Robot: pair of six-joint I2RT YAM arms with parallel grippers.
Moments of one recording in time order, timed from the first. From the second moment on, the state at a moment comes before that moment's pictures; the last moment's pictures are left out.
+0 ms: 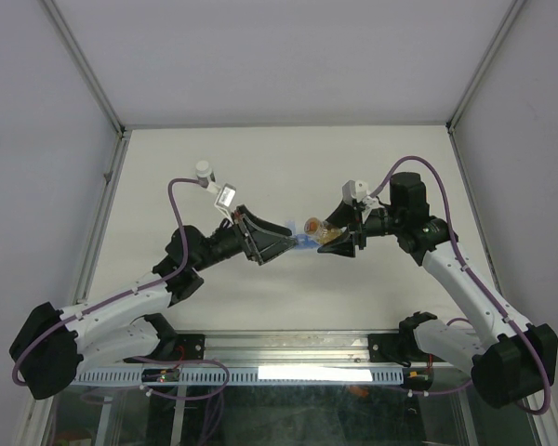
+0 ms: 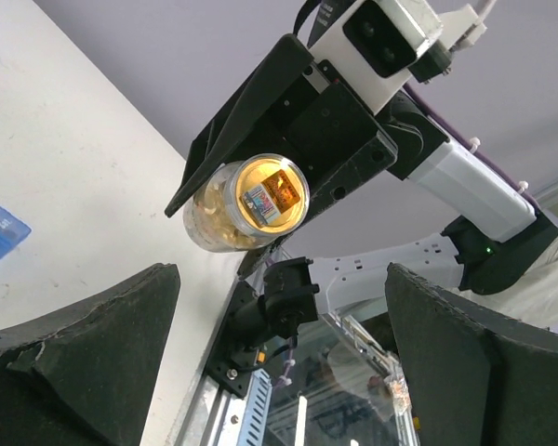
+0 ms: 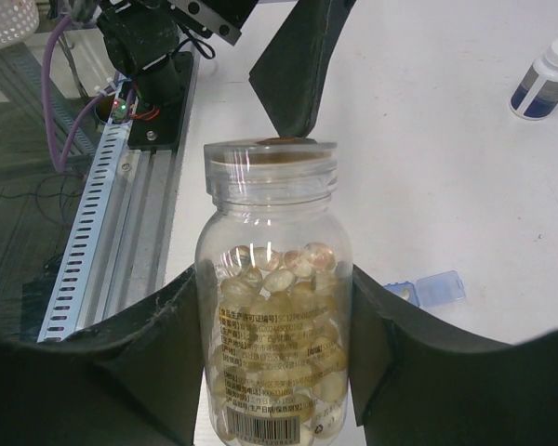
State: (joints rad) left arm -0.80 0.98 0.48 0.73 0.38 -0.93; right arm 0.36 1.03 0.84 -0.31 -1.19 -0.44
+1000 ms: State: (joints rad) left arm -0.98 1.04 0.56 0.62 -0.01 -0.89; right arm 0.36 1.03 0.84 -0.31 -1.19 -0.44
